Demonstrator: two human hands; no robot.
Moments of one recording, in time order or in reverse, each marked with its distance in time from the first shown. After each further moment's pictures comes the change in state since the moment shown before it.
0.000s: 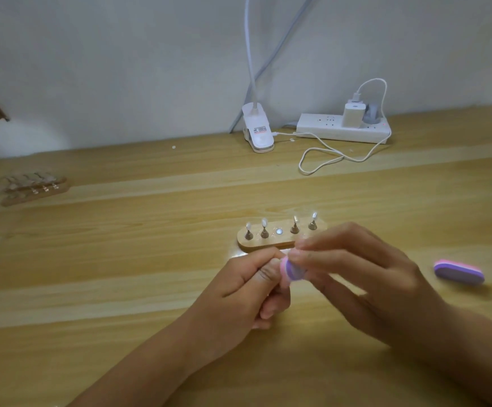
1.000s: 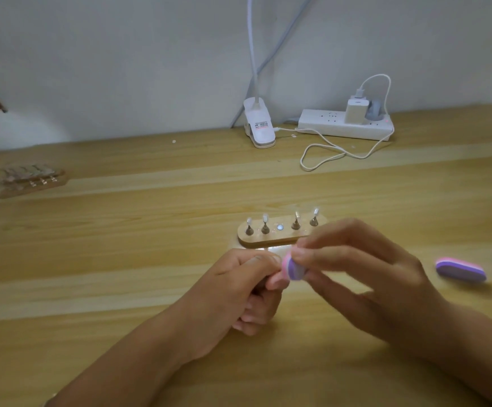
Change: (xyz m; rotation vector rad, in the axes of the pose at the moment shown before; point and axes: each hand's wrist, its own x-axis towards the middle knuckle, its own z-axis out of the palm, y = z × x) left_hand 0.001 0.007 -0.007 -0.112 -0.068 -0.202; right_hand -0.001 0.000 0.003 0.074 -0.002 -0.003
